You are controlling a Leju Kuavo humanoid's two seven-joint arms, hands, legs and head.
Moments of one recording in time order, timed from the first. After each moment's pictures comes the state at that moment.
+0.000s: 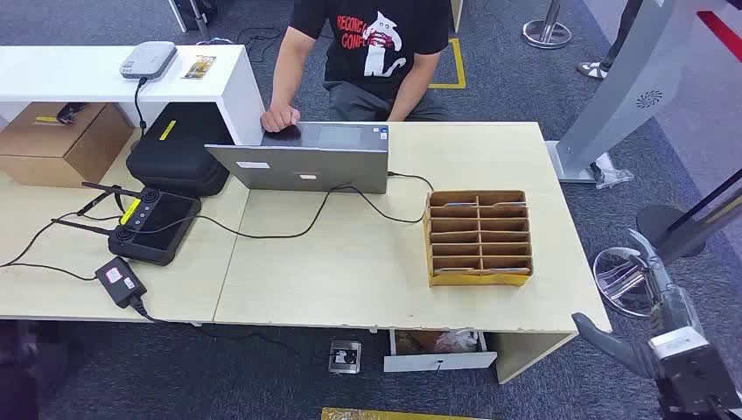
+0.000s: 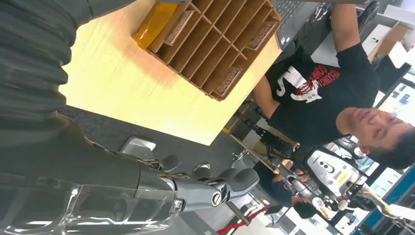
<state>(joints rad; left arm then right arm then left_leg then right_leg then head) -0.08 0.06 -1.15 -0.06 1.35 -0.36 -0.24 0.21 -0.29 -0.25 -1.94 0.25 0.11 -0.36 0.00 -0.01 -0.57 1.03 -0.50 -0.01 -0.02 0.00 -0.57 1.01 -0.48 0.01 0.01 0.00</state>
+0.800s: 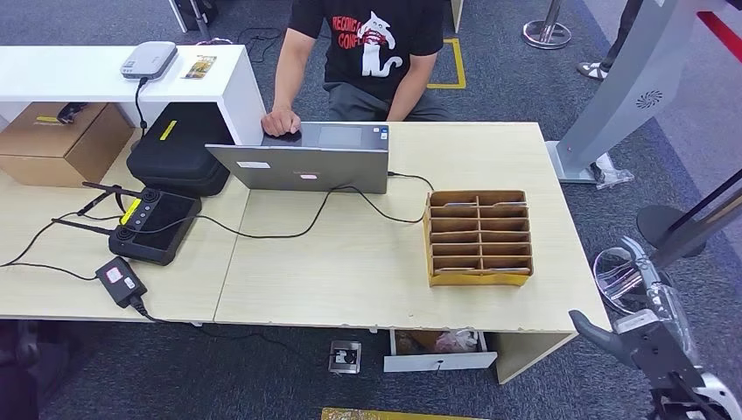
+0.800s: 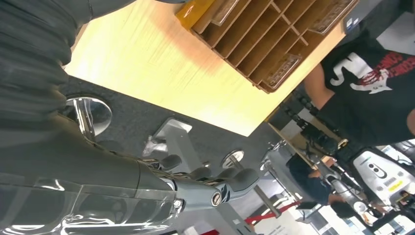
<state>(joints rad) -0.08 0.06 -1.15 -0.06 1.36 -0.36 -0.21 0.16 -0.31 -0.22 -1.81 0.42 0.04 -0.32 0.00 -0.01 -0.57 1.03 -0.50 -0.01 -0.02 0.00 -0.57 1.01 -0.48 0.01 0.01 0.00</state>
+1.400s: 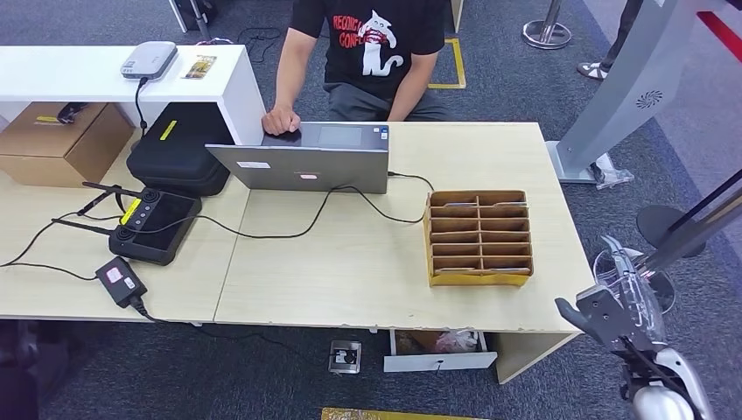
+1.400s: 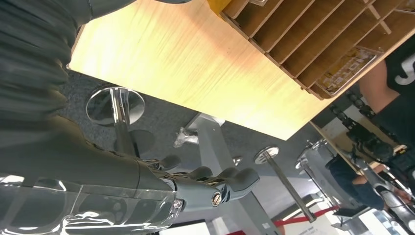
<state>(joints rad) -0.08 0.06 -1.16 -0.06 1.37 -0.36 -0.21 0.02 -0.31 -0.13 -1.56 0.54 -0.07 -0.28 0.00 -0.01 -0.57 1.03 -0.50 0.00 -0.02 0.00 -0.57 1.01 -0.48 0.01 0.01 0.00</state>
